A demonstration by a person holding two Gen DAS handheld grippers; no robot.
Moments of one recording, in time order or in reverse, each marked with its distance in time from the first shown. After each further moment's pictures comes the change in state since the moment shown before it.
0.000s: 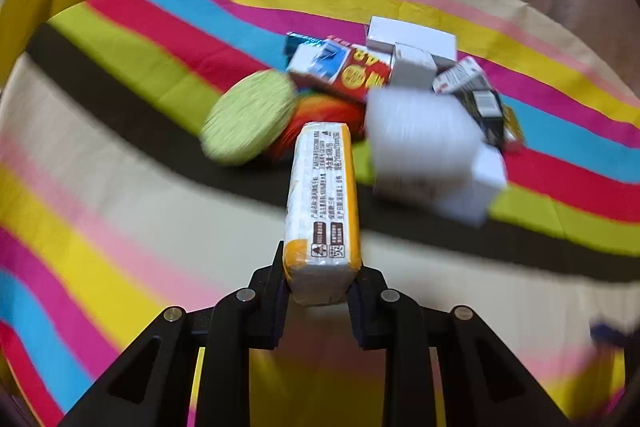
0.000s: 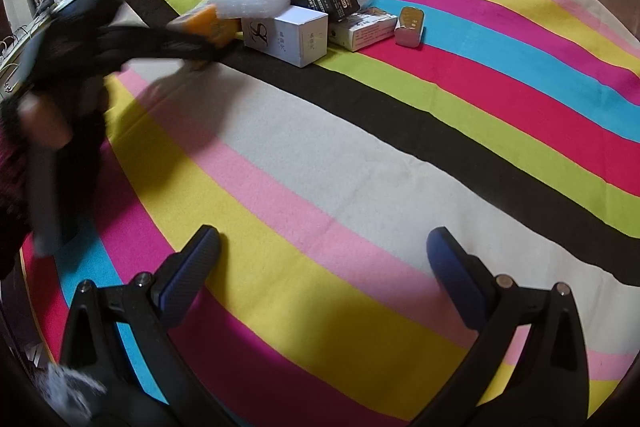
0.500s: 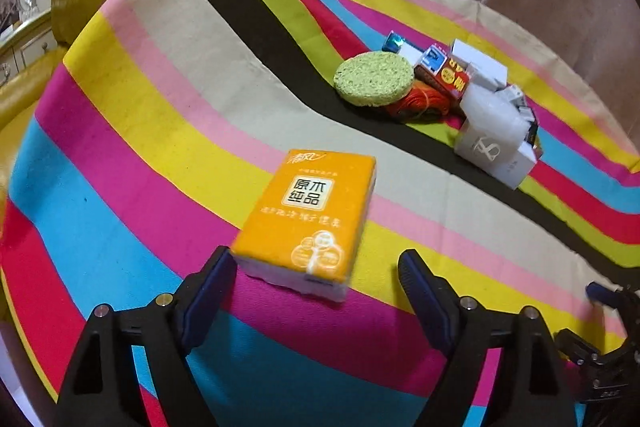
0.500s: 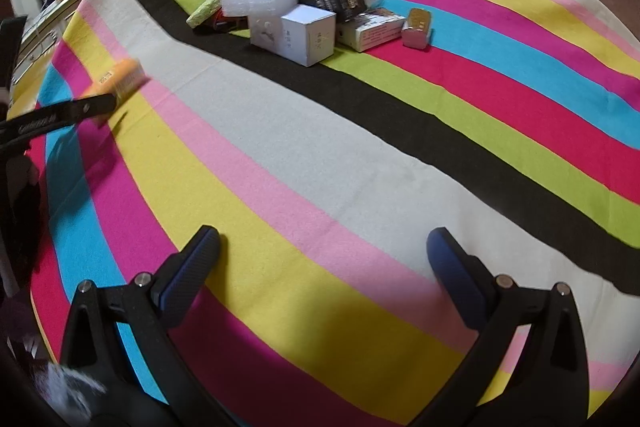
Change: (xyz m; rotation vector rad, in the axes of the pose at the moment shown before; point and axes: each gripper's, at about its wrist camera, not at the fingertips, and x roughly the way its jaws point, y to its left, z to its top) left arm -0.009 0.069 -0.017 -0.193 0.056 0.042; right arm 0.003 0.004 0.004 -0.054 0.027 0.036
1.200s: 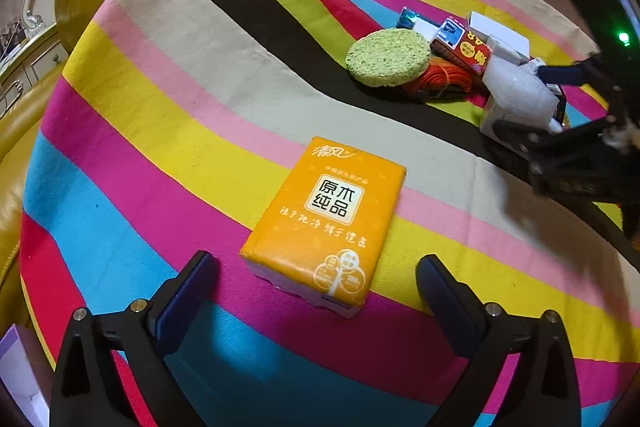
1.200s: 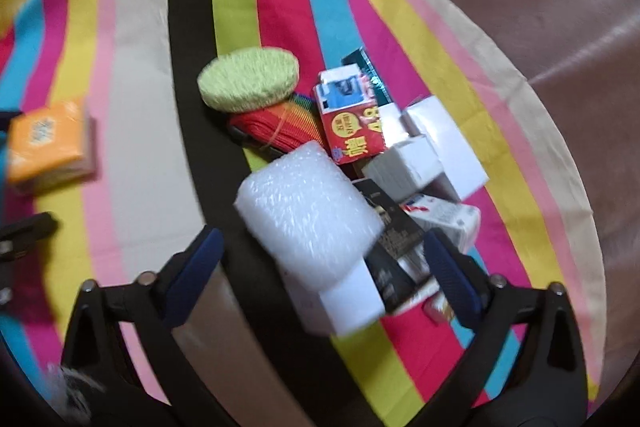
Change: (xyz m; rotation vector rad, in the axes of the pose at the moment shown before) left arm 0.013 0.002 0.006 0.052 0.055 0.088; right arm 0.084 0.082 0.160 -0.592 -0.084 -0.198
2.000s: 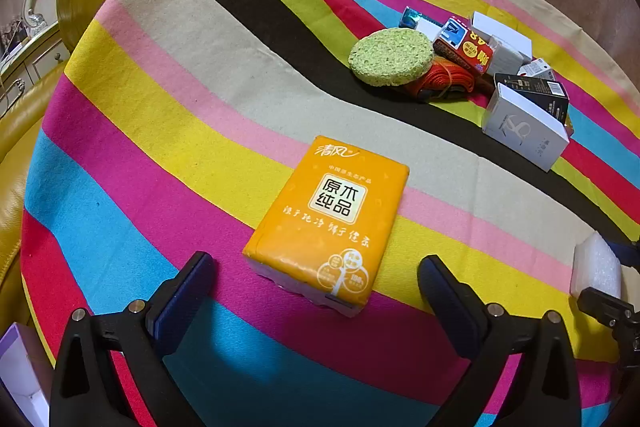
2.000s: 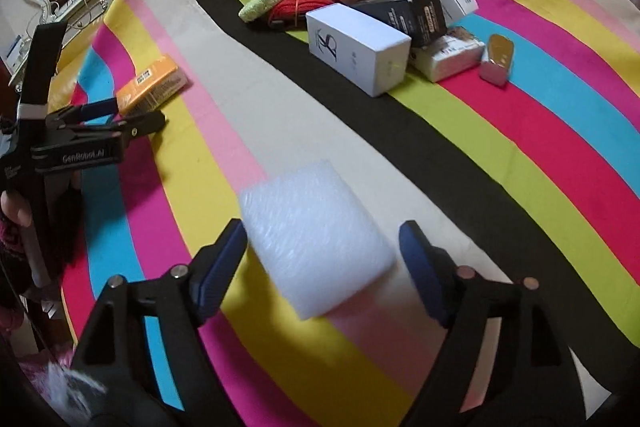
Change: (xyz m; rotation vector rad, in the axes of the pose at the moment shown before) left arm 0.005 0.008 0.002 0.017 -0.008 -0.017; right arm -0.052 -0.002 -0.131 0.488 0.037 0.394
